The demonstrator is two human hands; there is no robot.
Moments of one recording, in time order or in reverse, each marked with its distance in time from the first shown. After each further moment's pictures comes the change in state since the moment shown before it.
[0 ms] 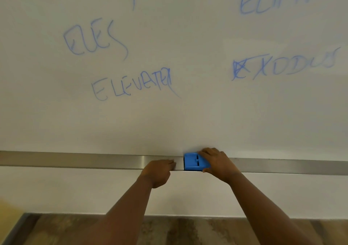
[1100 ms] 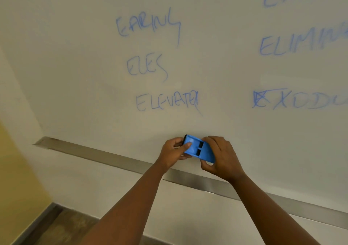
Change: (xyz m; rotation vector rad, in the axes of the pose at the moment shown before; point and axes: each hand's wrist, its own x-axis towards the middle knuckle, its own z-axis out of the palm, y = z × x) left_hand -0.028 0.021 -0.098 -1.478 0.688 -0.220; right_hand 0.014 -0.056 -0.089 0.129 0.754 -0.421
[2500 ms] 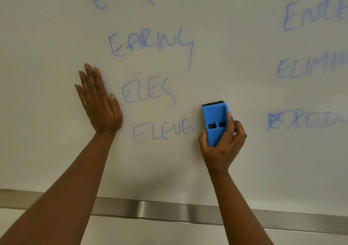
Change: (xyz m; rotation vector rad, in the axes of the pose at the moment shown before) left_hand 0.129 0.124 -0.178 0.890 0.923 1.039; right_hand 0.121 -0.032 0.030 -0.277 0.910 0.397
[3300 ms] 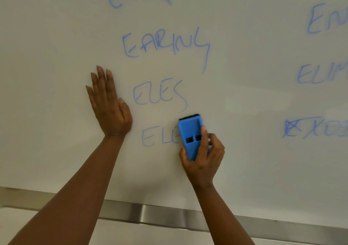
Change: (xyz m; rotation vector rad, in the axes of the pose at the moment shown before) left_hand -0.003 -0.004 0.002 -0.005 0.042 0.014; right_hand -0.042 -0.041 0.025 -0.004 -0.083 -0.156
